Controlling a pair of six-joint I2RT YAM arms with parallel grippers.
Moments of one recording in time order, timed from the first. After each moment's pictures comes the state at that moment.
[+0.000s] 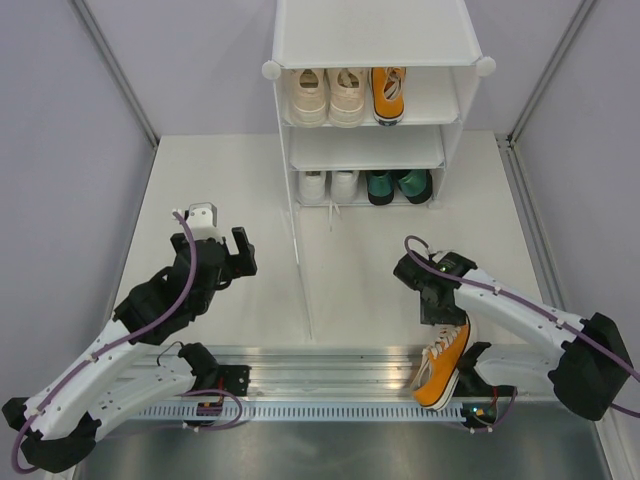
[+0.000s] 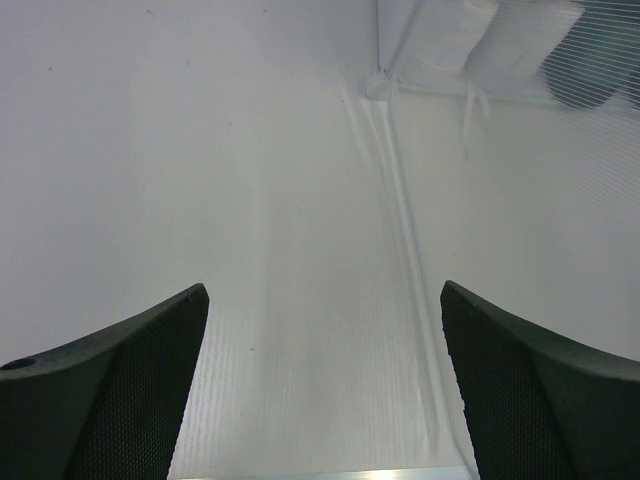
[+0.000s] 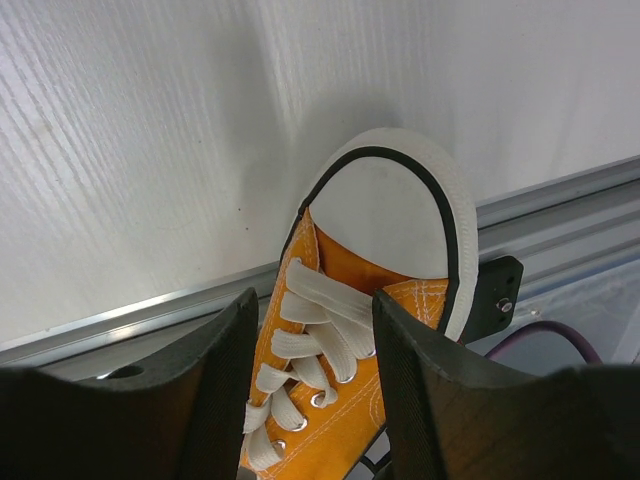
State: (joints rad) left arm -0.78 0.69 0.93 -0.77 -0.64 -0.53; right arm 0.74 1.16 0.78 -1.23 0.38 0.87
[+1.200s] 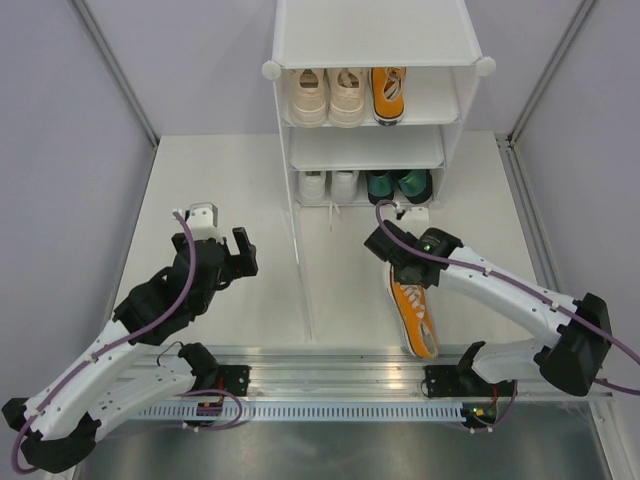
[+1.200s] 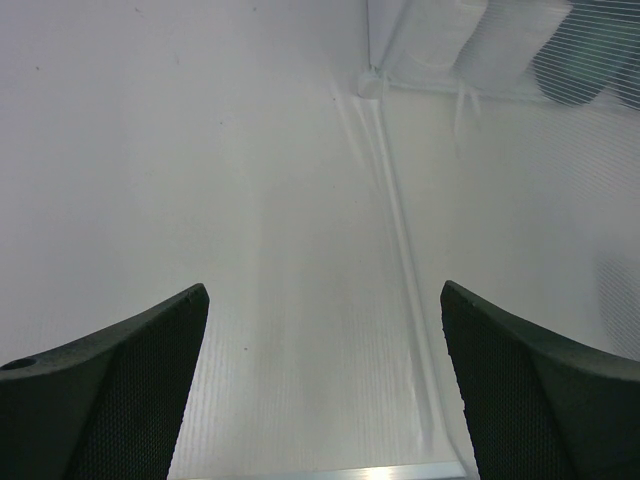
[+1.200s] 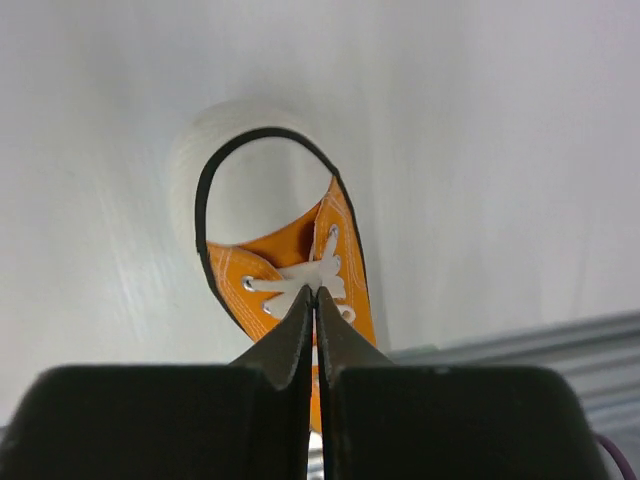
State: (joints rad) left arm -0.78 0.69 0.93 -0.77 -0.63 -0.53; right arm 0.86 1.29 1.08 -1.15 0.57 0.85
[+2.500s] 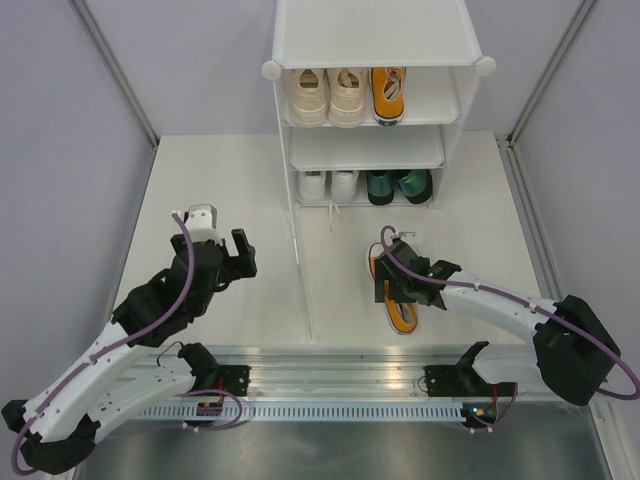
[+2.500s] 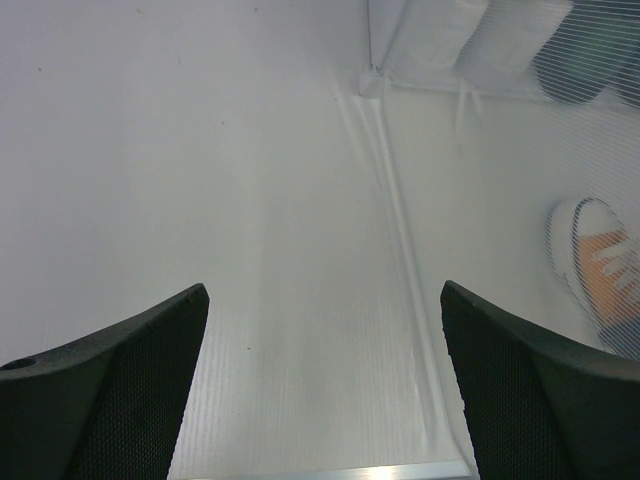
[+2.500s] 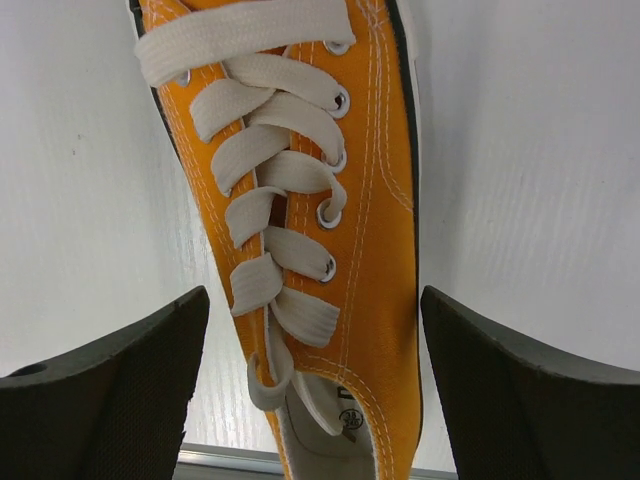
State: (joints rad) left arm -0.78 0.67 0.91 -0.77 -0.63 -0.52; right arm 0.74 1.26 0.67 -0.50 0.27 0.66
